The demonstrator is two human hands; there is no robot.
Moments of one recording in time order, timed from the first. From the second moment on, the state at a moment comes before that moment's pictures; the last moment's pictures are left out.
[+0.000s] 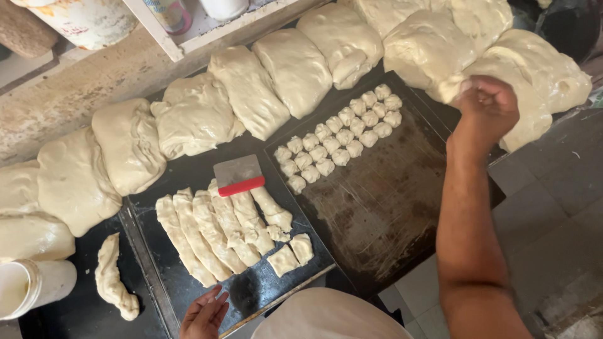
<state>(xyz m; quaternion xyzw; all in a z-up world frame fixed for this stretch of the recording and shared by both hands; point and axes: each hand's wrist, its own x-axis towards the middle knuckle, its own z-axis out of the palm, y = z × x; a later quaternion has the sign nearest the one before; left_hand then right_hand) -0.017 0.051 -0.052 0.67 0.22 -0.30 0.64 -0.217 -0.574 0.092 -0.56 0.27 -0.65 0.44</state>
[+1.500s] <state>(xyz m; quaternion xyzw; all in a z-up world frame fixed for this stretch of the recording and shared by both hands) -0.002 0.003 -0.019 0.69 -0.03 -0.45 0.57 -0.108 -0.183 -0.032 -0.89 0.20 0.04 0.40</state>
